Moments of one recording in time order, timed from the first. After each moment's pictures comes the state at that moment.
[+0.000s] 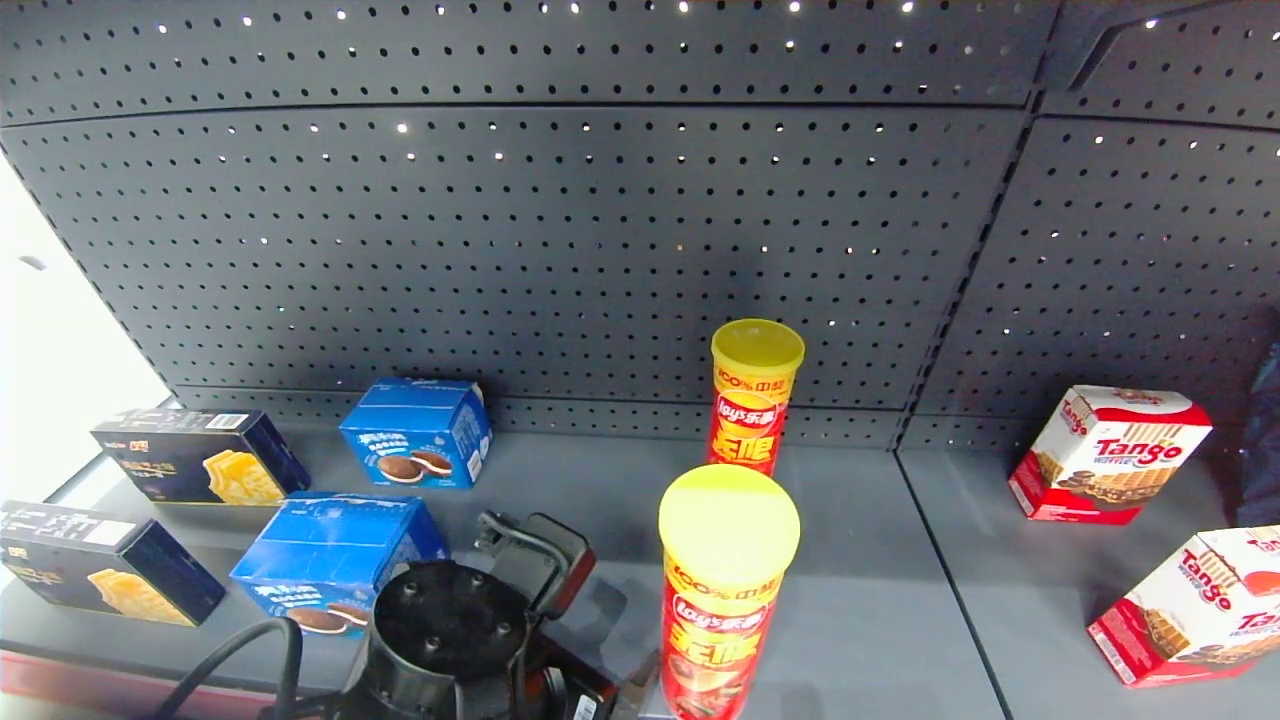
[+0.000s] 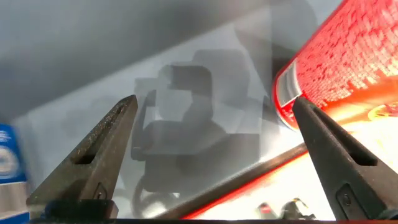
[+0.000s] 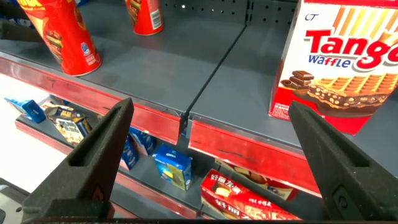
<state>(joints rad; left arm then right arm) -0.89 1.70 -0.43 -0.70 0.35 -0.18 0.38 0.00 0.00 0.00 0.00 0.00</state>
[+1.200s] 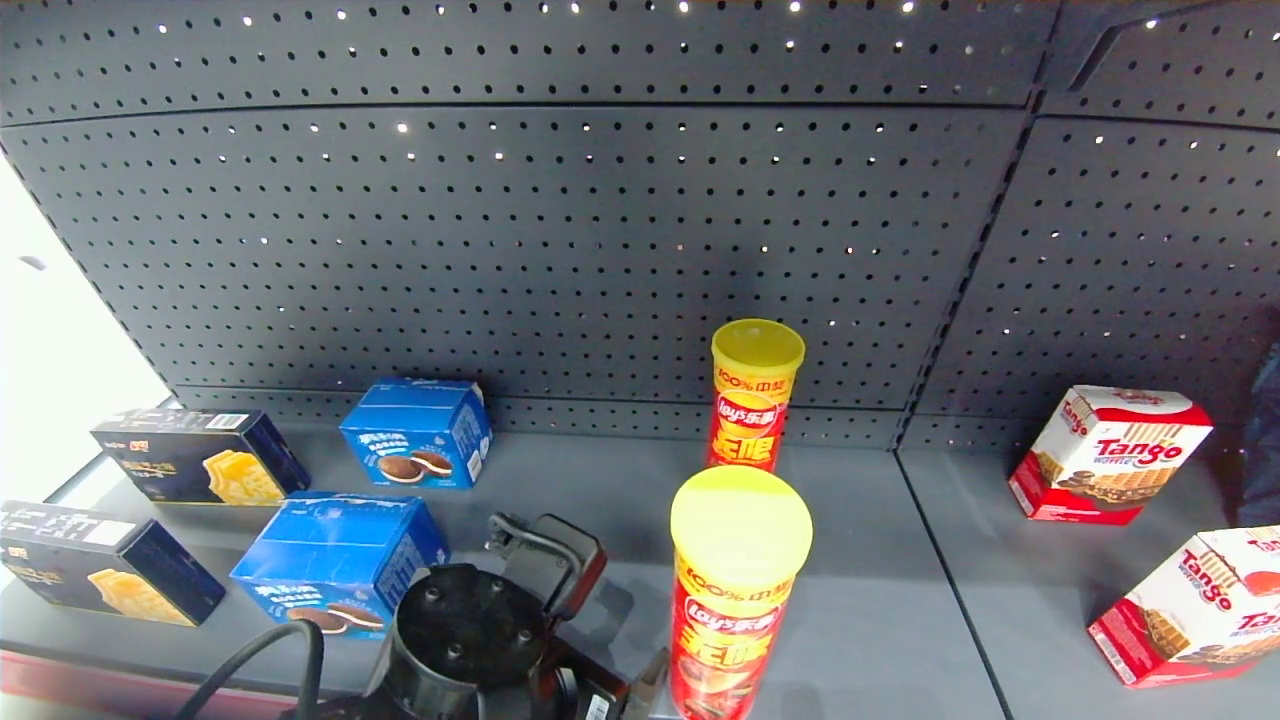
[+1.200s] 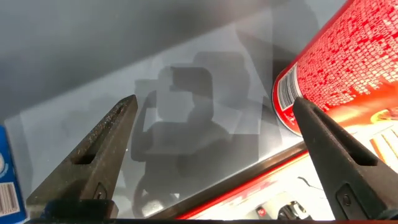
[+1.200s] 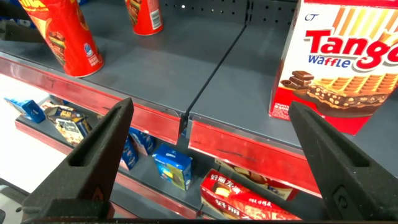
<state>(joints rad) -0.91 1.72 -0.45 -0.70 0.39 -0.19 0.38 0.00 0.00 0.00 0.00 0.00</state>
